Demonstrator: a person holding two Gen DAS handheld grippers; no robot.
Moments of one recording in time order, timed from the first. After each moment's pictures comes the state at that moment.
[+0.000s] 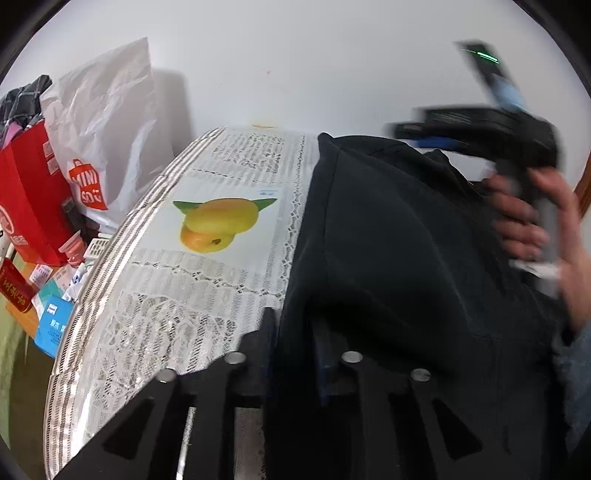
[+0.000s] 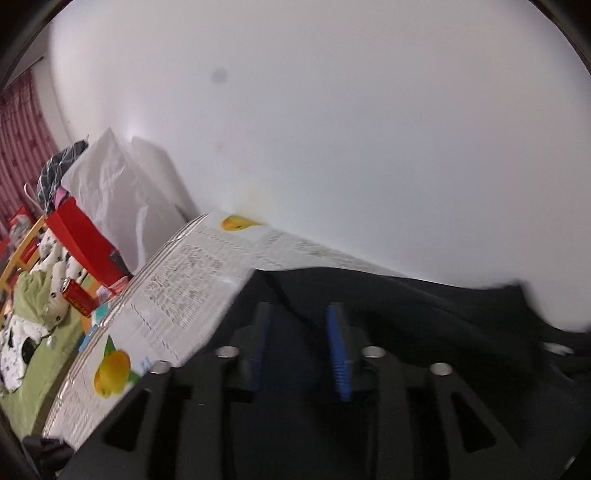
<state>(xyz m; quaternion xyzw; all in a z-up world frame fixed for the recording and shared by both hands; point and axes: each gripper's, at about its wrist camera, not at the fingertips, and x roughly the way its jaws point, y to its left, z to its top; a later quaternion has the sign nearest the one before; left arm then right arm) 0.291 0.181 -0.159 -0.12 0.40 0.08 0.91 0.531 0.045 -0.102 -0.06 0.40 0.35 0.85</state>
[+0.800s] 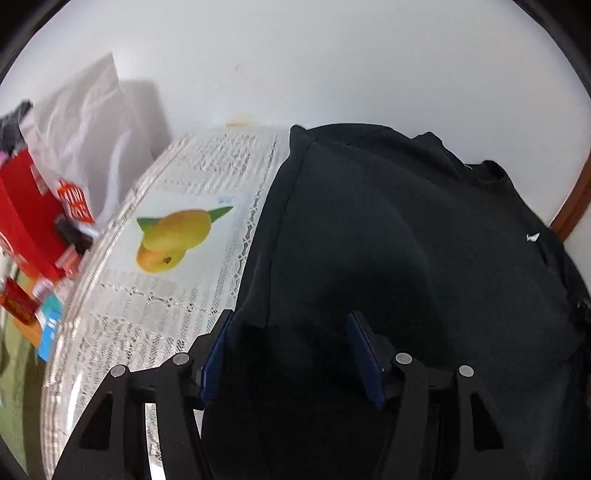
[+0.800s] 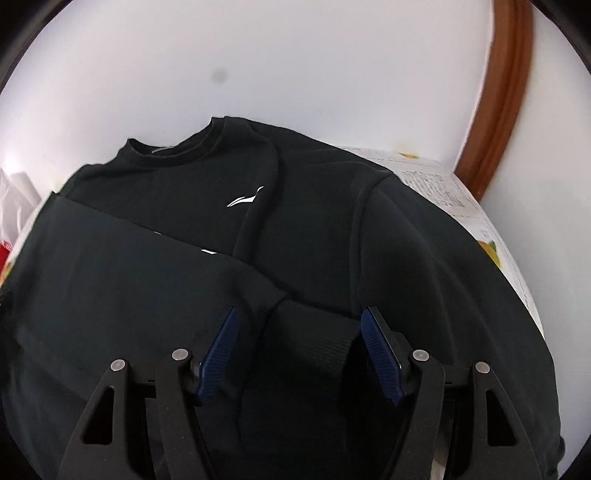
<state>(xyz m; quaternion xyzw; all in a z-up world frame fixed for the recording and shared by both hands) 0.321 0.143 -0.157 -0.08 0.42 0.09 0.90 0.430 -0.305 -0.155 -0.04 0.46 0.08 0.88</state>
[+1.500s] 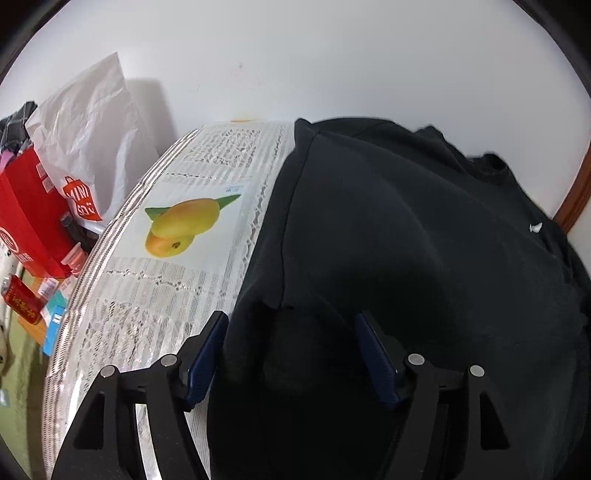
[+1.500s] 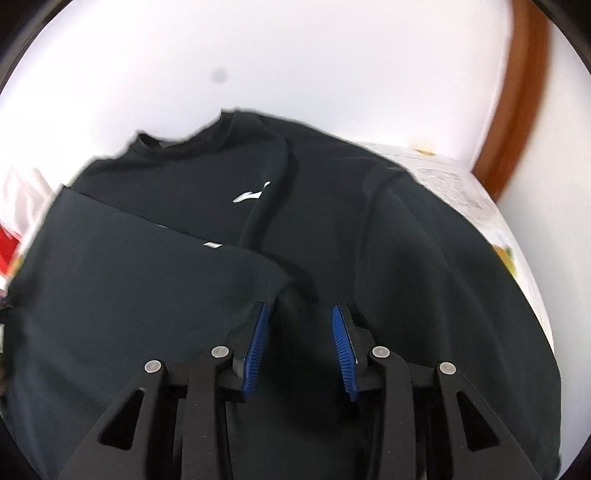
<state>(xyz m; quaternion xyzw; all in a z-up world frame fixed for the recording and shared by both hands) 0.313 0.143 -0.163 -0.07 0.43 0.10 0.90 0.398 -0.339 -0.129 0.00 0.44 0.10 0.89</state>
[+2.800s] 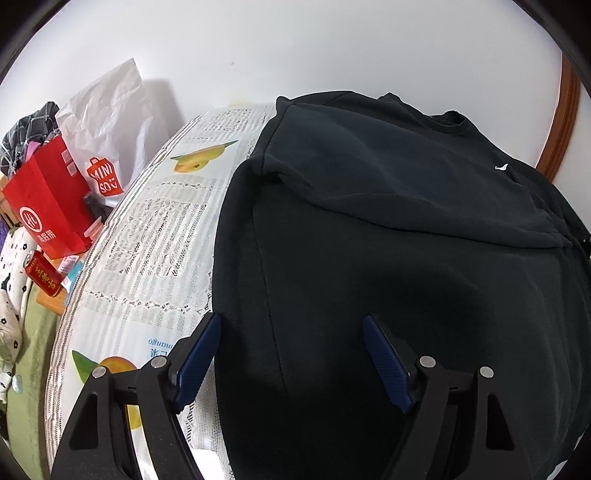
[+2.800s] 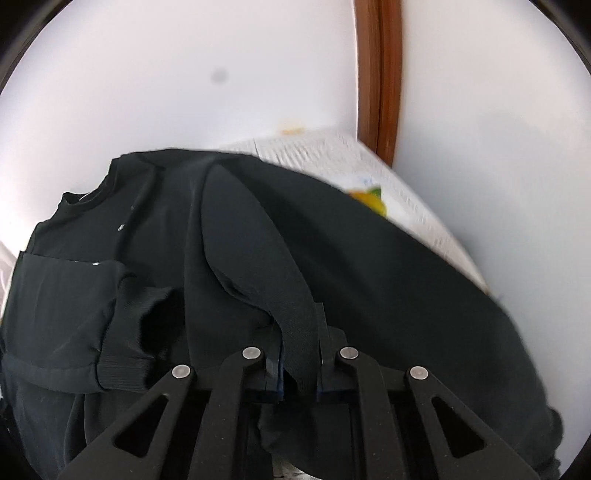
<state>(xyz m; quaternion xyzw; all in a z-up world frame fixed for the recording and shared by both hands) 0.212 0.102 -0.167 -0.04 0.43 0.09 0.90 0.387 -0.428 -0.161 0.08 0.46 0.00 0.88</state>
